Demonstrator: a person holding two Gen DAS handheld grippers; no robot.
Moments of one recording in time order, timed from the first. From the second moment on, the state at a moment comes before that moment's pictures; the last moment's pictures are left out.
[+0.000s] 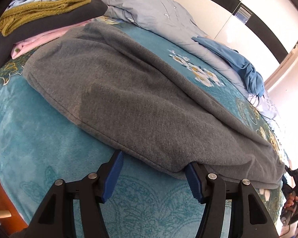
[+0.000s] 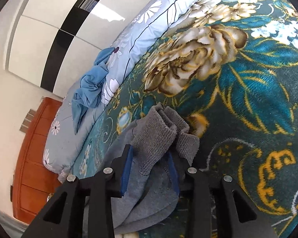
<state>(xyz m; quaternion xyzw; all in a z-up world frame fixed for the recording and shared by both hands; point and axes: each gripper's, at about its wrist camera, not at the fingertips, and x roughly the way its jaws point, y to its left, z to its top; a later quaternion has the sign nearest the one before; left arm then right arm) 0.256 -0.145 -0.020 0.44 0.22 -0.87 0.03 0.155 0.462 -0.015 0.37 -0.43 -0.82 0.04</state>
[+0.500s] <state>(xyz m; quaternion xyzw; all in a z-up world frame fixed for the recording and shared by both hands) 0.263 -0.154 0.003 0.42 0.24 -0.87 0.00 0.181 0.480 -0.006 0.36 -0.41 -0.84 0.03</state>
